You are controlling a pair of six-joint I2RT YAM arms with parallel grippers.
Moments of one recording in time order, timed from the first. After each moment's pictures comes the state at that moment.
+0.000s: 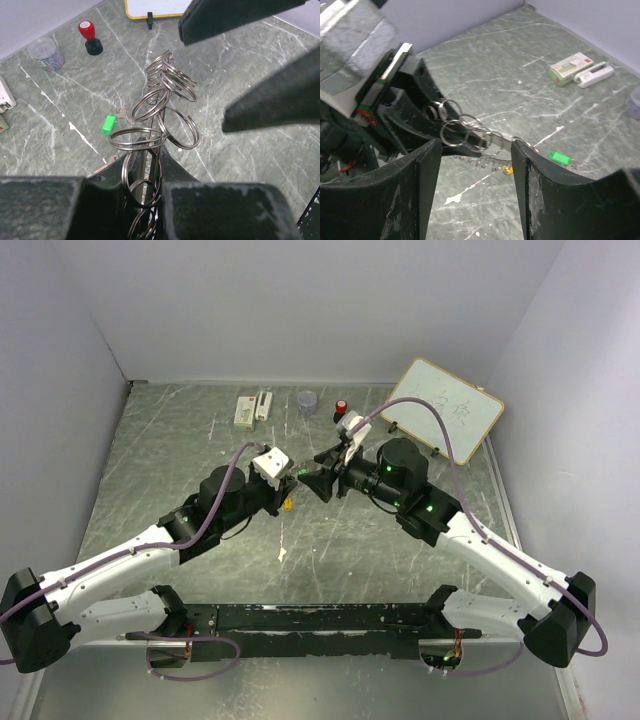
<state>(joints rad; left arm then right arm) -0.88 1.03 0.75 0.08 -0.09 0.00 0.78 1.07 0.95 0.02 -0.27 0.06</state>
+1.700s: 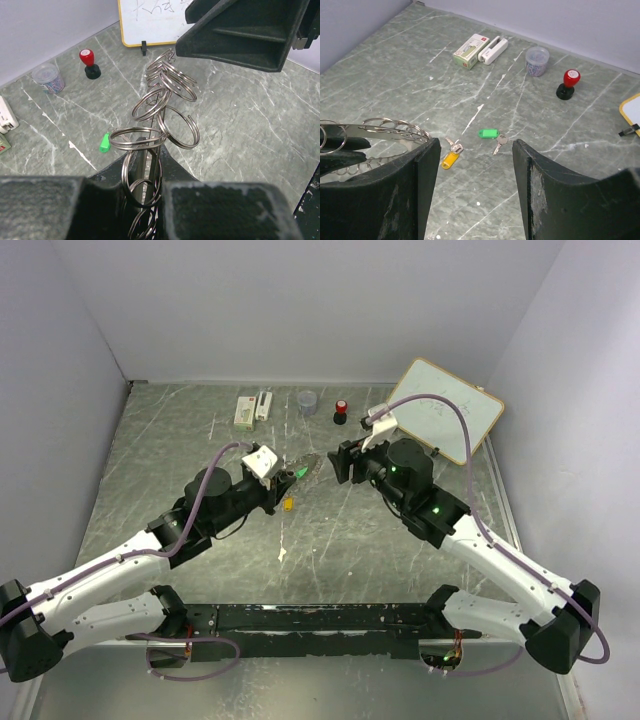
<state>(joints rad) -0.88 0.96 0.75 0.11 -0.06 0.00 0.76 1.04 0.94 -0.05 0.18 0.09</state>
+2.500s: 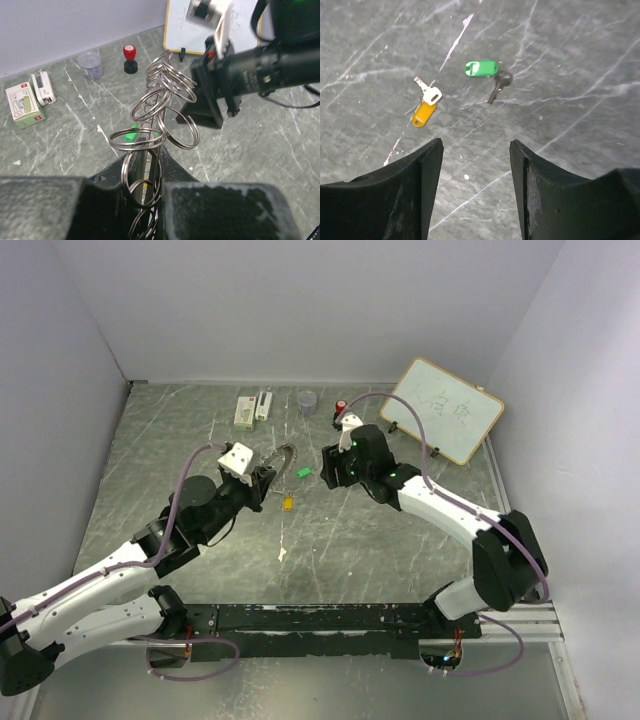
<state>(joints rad) -0.87 0.86 0.71 0.08 -0.26 -0.07 0.60 1.42 0.97 -0.11 -0.03 0.14</state>
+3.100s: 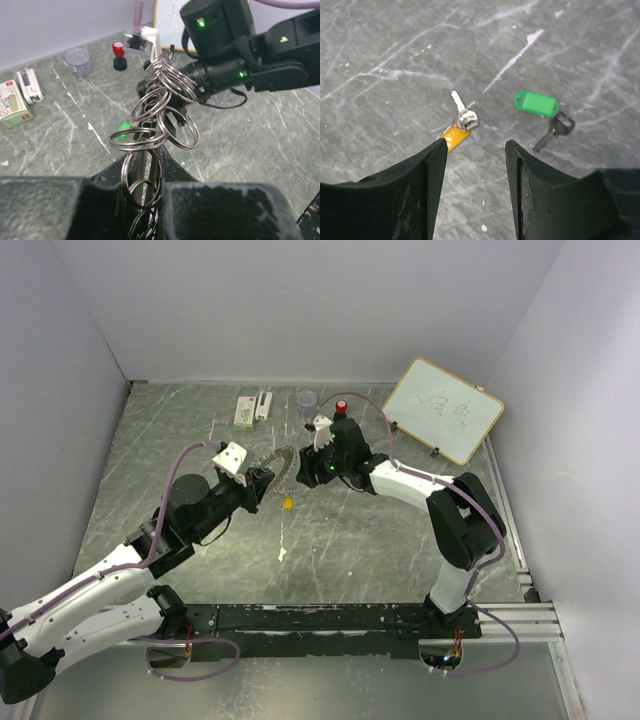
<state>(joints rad) -0.82 0.81 0.70 0.05 -0.17 -0.11 0.60 1.76 1.09 0.04 -0.32 0.10</state>
